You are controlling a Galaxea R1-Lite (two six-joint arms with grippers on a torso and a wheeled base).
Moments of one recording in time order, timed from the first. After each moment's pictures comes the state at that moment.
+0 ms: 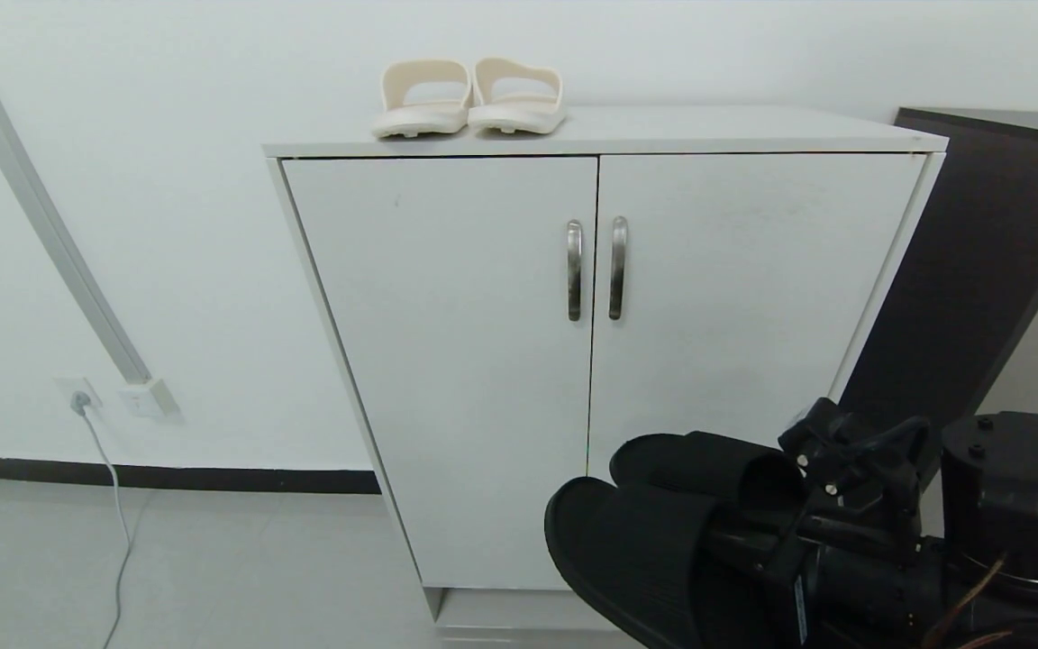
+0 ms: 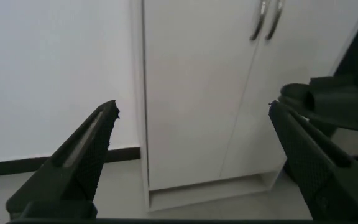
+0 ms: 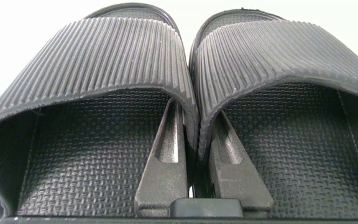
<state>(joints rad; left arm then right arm) -0.02 0.27 -0.36 0.06 -0.23 -0.06 0.77 1.51 -0.46 -0.73 0.07 0.07</state>
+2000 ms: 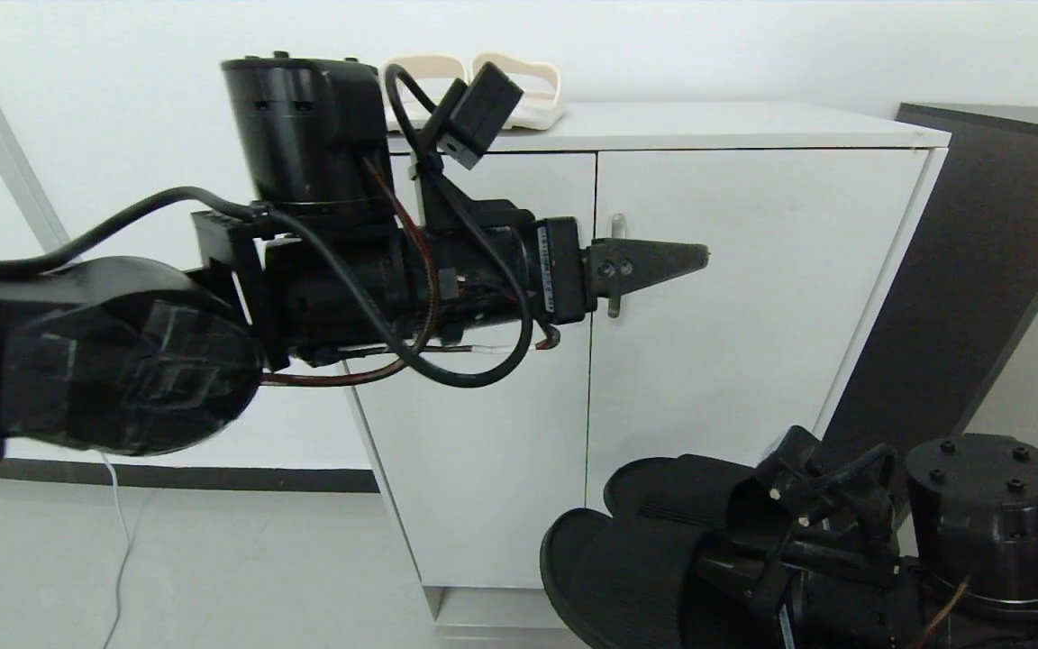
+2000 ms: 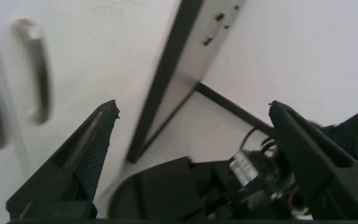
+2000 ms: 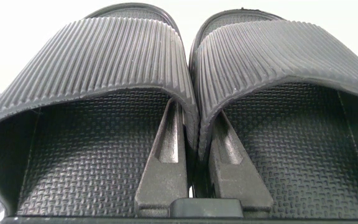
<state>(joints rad) -0.67 1.72 -1.28 -0.43 -0.51 -0.28 0.79 1.56 -0.44 -0.73 0.08 0.04</state>
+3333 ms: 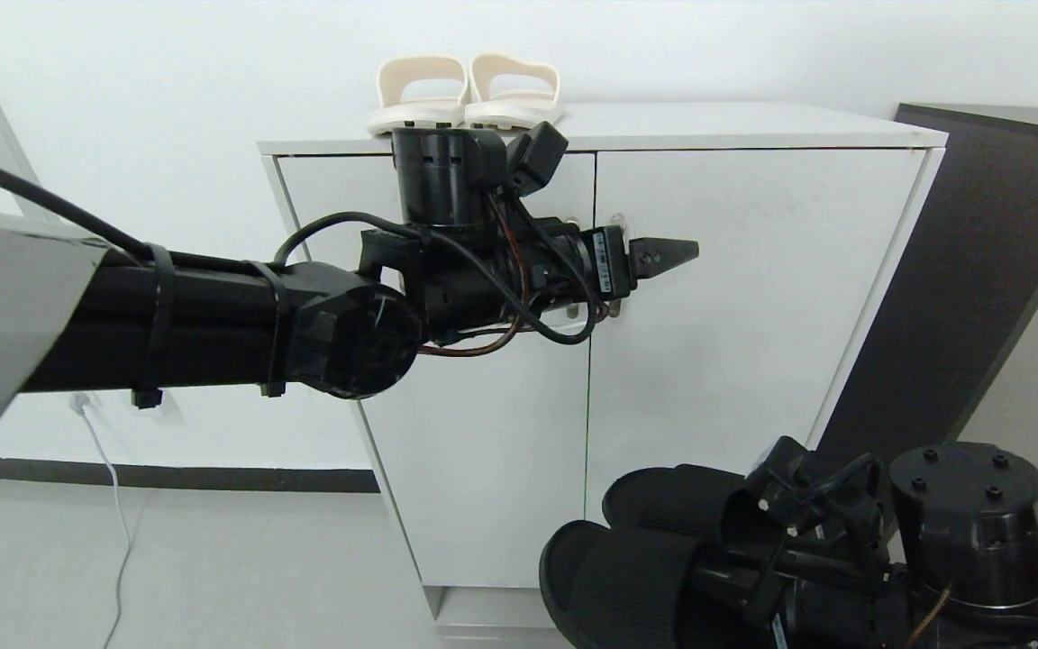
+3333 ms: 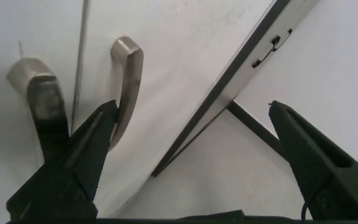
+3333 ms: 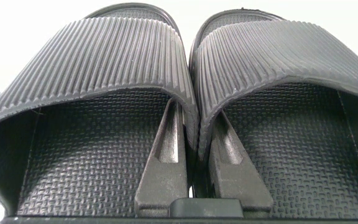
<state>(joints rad) -0.63 1.97 -1.51 -0.43 -0.33 -0.32 0.79 1.58 -0.43 -0.73 0.08 0.03</state>
